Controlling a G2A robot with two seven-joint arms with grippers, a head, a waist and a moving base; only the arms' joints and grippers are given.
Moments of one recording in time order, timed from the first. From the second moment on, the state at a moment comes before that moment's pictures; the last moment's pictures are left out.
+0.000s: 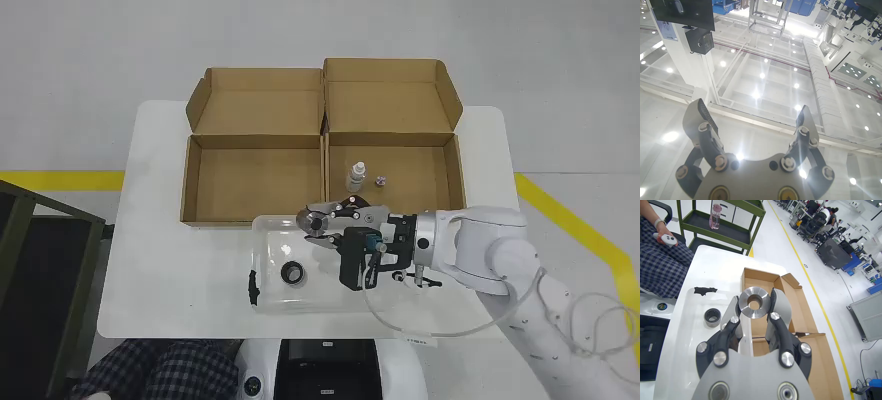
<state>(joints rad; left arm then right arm) -0.11 -0.30 -0.54 -1.19 3.07 0.29 0.07 -1.01 -1.08 1.09 -2.07 -1.26 -0.86 0.32</state>
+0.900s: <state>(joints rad) -0.11 -0.30 -0.54 -1.19 3.07 0.29 0.07 -1.00 -1.07 1.22 -2.12 -1.23 -0.80 0.25</state>
